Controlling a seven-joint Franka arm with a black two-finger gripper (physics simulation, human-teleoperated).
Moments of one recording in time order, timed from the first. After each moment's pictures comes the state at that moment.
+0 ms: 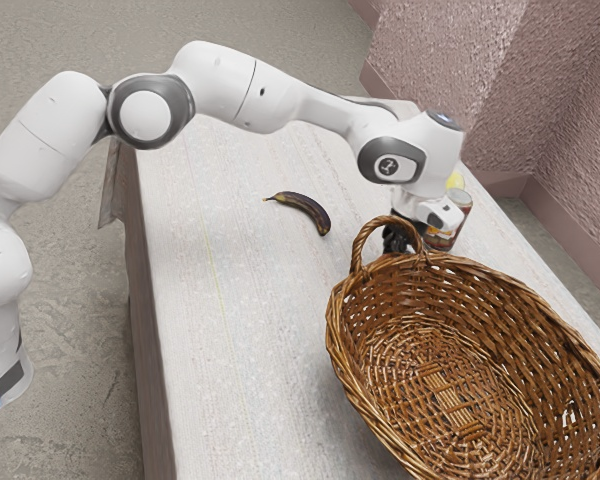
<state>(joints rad) 0.45 0.69 -0.68 -1.27 0.33 1.83 -0.01</state>
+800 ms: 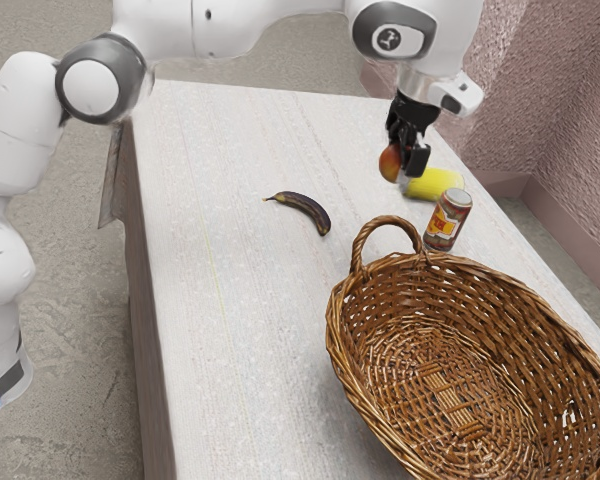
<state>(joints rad) 0.48 0.44 -0.92 -1.02 0.52 1.40 -0.12</state>
